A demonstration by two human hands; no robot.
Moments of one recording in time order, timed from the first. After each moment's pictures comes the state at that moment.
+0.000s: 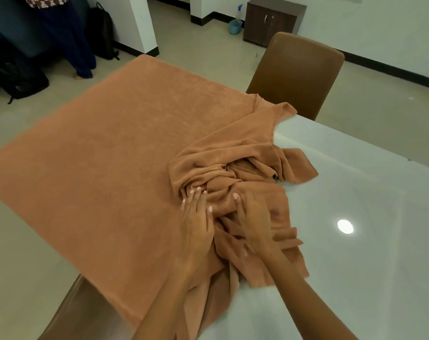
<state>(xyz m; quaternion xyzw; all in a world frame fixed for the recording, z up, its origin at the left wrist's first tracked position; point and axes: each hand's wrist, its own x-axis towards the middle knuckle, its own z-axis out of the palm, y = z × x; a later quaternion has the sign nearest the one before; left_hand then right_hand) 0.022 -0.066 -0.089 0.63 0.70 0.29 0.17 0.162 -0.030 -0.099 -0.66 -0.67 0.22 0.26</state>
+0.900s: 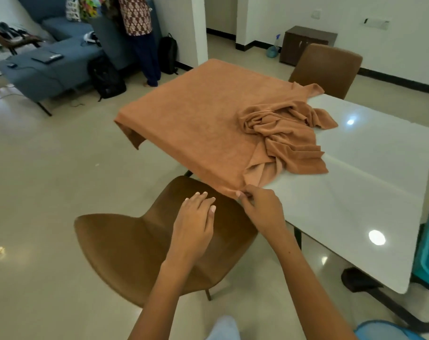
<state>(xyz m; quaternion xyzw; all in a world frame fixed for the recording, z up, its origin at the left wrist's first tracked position) -0.079 -0.521 0.027 0.67 0.70 0.23 0.10 0.080 -0.440 0.018 -0.57 -0.75 0.22 0.24</state>
